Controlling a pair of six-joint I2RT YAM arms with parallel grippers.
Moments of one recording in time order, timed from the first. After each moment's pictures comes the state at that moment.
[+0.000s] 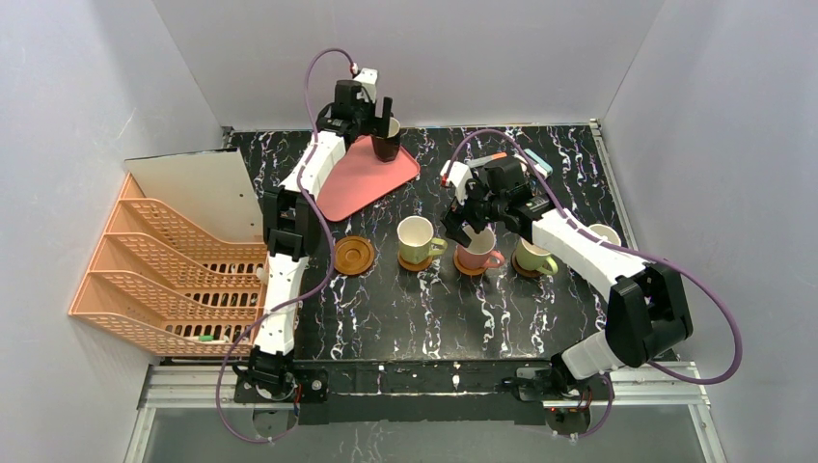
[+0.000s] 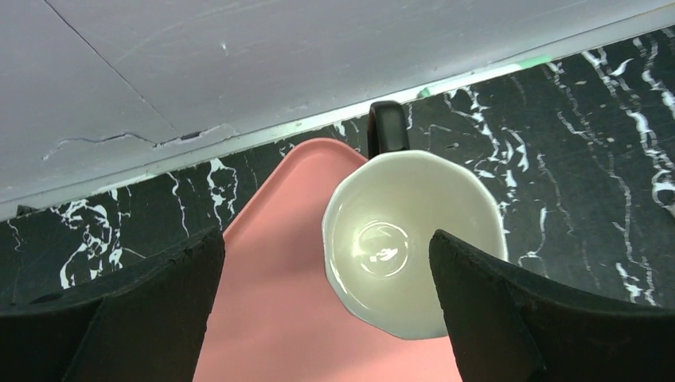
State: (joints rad) left arm -0.27 2.50 2.37 -0.36 0.03 0.02; right arm 0.51 1.46 1.08 -0.32 -0.41 -0.46
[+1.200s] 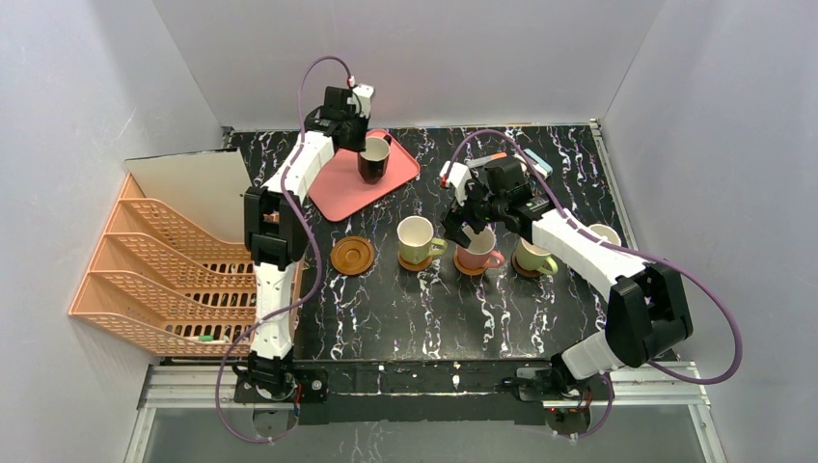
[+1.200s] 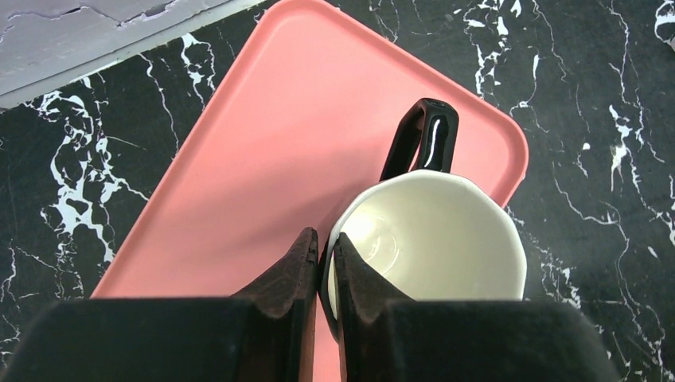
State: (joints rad) left arm -0.26 2.29 2.11 -0.53 0.07 0.09; right arm 0.51 1.46 1.08 -0.32 -0.44 -0.47
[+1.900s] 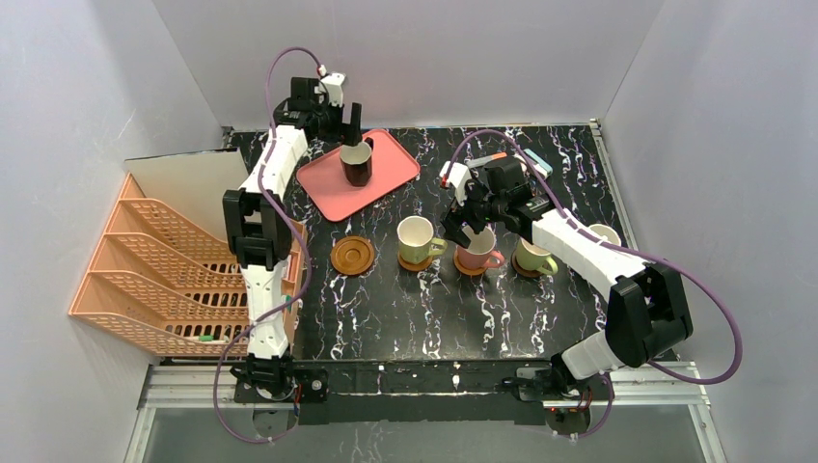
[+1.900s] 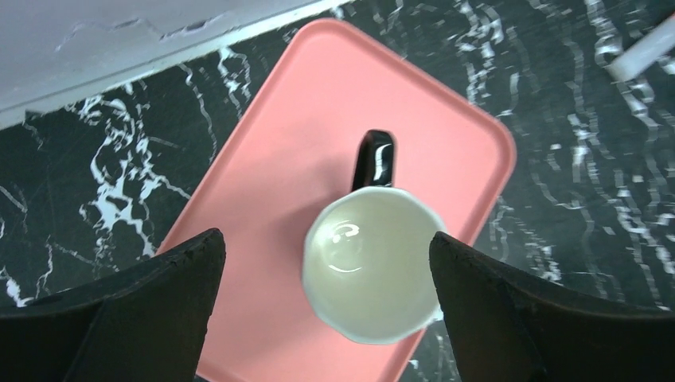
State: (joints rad) left arm -0.14 2.25 2.13 -0.57 0.26 0.10; right arm 0.51 1.46 1.08 -0.32 -0.44 -0.47
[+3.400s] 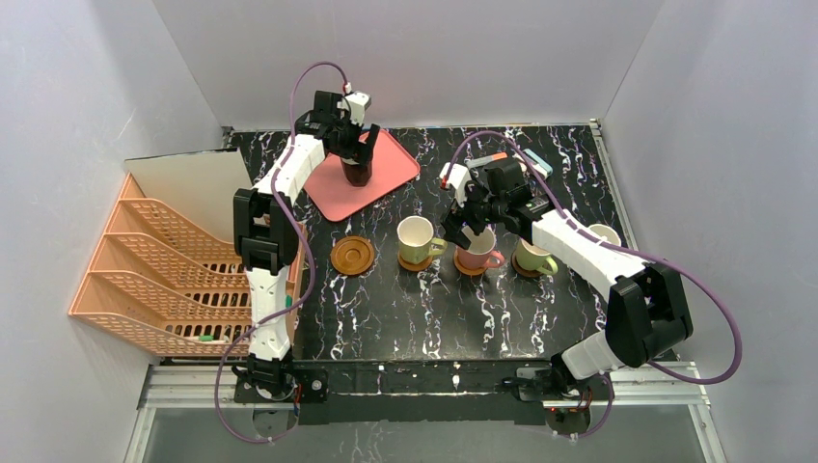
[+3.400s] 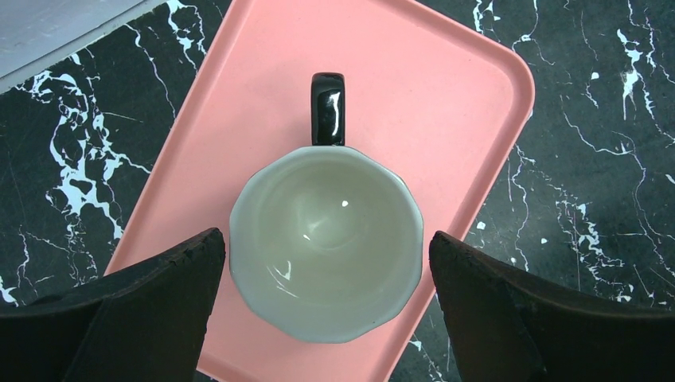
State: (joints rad) left arm -0.22 2.20 1.99 -0.54 0.17 0.20; right arm 0.51 1.46 1.07 -0.32 -0.45 -0.47
